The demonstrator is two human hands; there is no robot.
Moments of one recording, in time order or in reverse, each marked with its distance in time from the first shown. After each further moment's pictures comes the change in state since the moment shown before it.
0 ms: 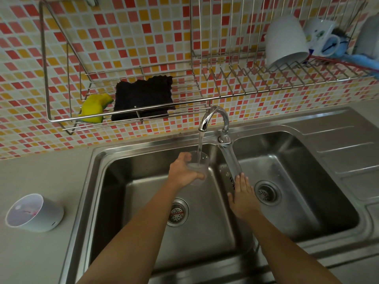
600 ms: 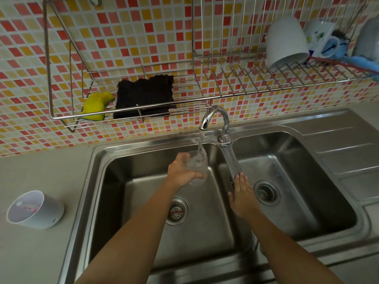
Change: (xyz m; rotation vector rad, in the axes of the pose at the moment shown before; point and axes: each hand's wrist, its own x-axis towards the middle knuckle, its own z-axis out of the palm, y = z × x) left_hand -0.004 -0.004 -0.003 -0.067 -0.002 -0.023; right_hand 0.002 0.003 0.000 0.003 -0.025 -0.007
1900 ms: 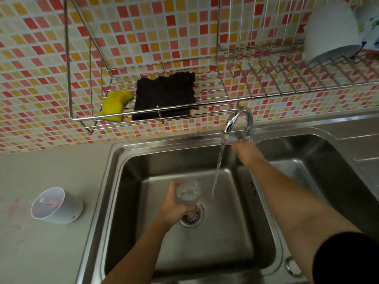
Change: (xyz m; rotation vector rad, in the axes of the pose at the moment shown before) left_hand -0.037 -0.091 -0.029 -0.245 -0.014 -0.076; right_hand 0.146 -0.058 -0.073 0.011 0.077 -0.175
